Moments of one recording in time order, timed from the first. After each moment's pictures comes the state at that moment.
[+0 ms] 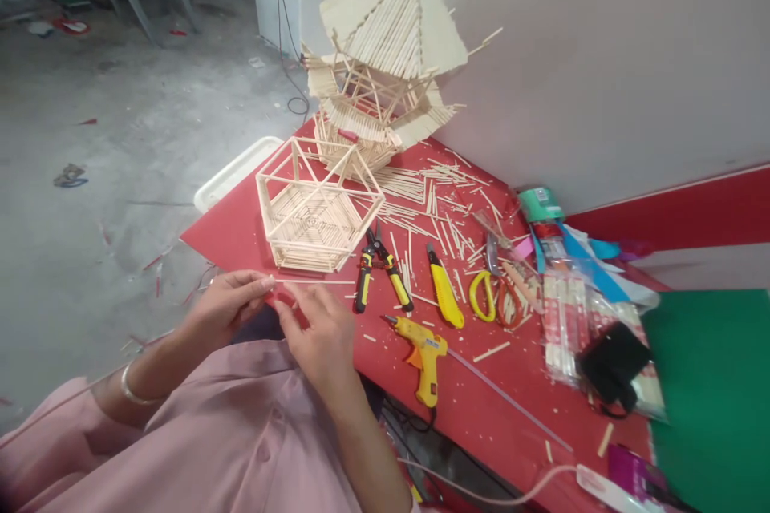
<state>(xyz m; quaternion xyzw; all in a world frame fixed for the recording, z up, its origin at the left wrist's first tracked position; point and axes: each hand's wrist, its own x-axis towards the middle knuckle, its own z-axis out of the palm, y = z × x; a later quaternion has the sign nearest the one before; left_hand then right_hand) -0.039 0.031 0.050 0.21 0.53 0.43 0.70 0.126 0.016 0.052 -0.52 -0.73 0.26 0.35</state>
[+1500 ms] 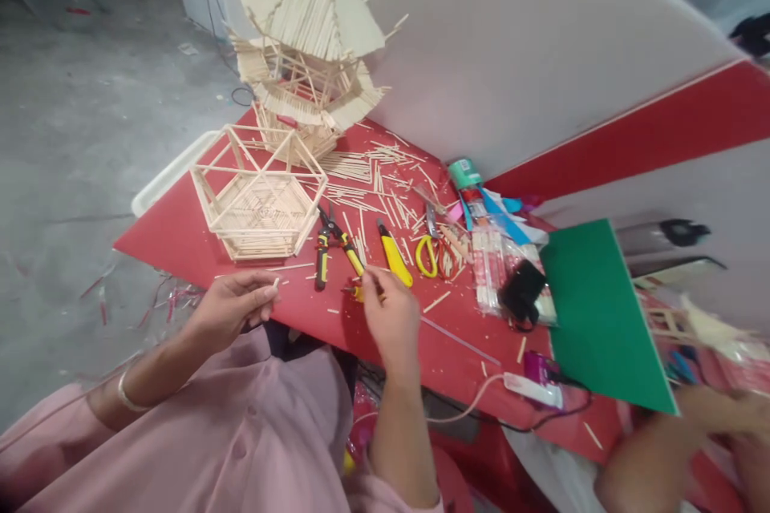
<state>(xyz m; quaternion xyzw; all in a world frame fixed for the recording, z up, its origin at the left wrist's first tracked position) 0.013 0.030 0.041 0.26 0.44 0.41 0.75 0.258 0.013 0.059 -0.75 -0.60 0.12 0.23</state>
